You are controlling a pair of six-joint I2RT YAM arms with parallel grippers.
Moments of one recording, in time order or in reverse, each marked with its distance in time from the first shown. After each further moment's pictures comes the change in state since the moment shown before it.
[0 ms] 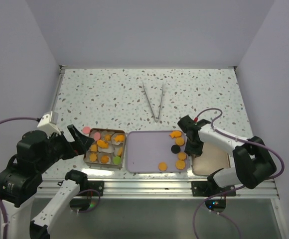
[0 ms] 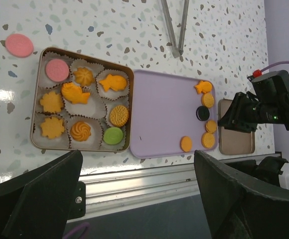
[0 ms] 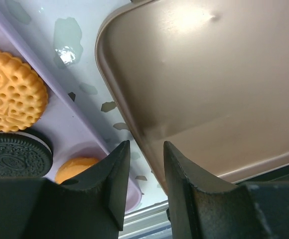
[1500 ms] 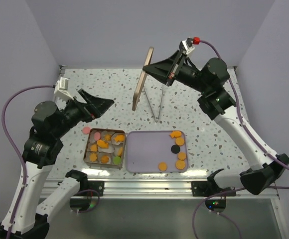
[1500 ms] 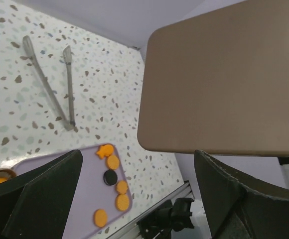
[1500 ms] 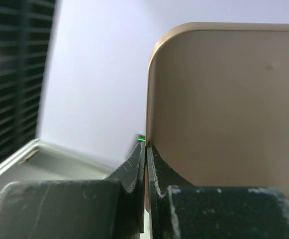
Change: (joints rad) left arm 0.000 0.207 -0.143 0.755 0.236 -0.218; right arm 0.016 -0.086 0.742 0.956 -0.829 0.530
